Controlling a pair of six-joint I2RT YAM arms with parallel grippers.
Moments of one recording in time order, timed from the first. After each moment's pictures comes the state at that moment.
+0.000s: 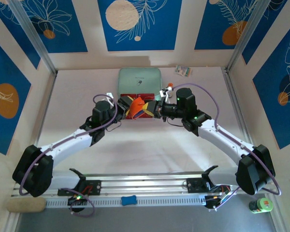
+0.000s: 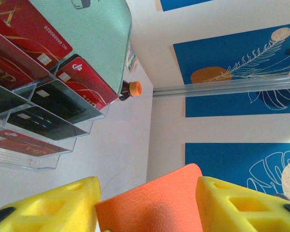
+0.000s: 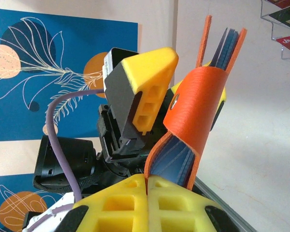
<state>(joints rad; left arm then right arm) -0.59 1.28 0.69 0.36 0.11 -1.36 0.56 1.26 0.89 0.07 -0.68 1.25</state>
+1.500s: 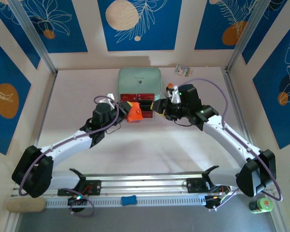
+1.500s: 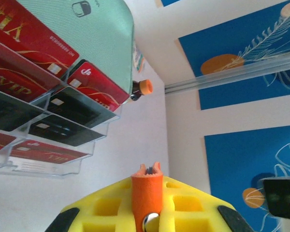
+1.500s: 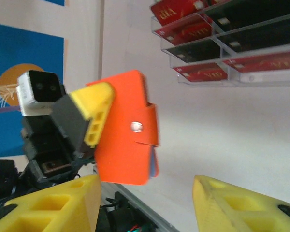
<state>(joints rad) -0.60 1.28 0.66 0.36 0.09 -1.20 0.51 1.25 1.07 -0.45 -0.49 0.86</state>
